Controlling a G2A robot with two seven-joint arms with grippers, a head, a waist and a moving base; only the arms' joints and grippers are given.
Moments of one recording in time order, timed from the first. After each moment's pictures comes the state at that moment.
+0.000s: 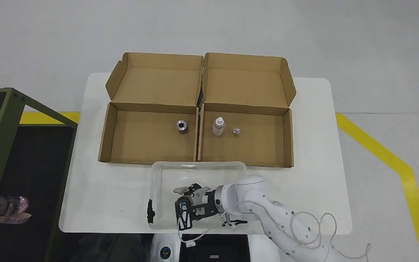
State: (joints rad) left arm -0.36 -0.19 -0.39 -1.44 1.98 -0.36 0.13; right arm -1.16 -1.30 0.76 -1.74 -1.58 -0.91 0.41
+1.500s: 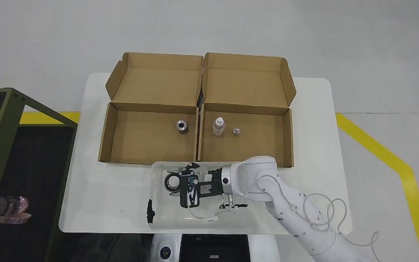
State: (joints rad) left arm -0.36 -0.19 -0.39 -1.44 1.98 -0.36 0.13; right arm -1.06 -1.29 0.84 -1.78 -1.39 -0.88 0.29
